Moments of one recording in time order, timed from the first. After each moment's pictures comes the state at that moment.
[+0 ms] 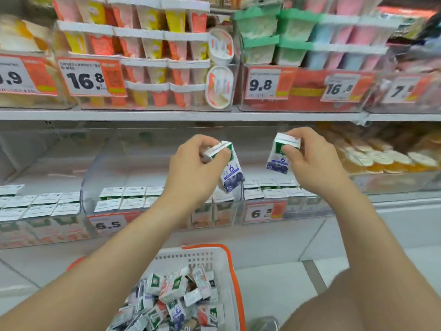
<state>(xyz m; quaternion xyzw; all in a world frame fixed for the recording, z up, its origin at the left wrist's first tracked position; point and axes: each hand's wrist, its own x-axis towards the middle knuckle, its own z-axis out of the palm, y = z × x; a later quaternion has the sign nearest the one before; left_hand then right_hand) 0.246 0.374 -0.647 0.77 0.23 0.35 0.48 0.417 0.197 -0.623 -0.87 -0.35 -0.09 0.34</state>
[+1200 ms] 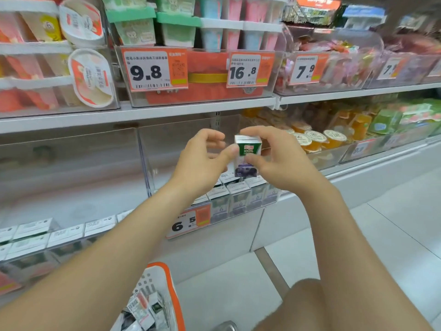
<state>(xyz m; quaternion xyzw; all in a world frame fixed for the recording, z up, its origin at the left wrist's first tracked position) 0.407 0.277 -0.659 0.80 0.10 0.22 0.56 0.503 0.108 -0.645 -0.86 -0.37 -0.09 0.34</state>
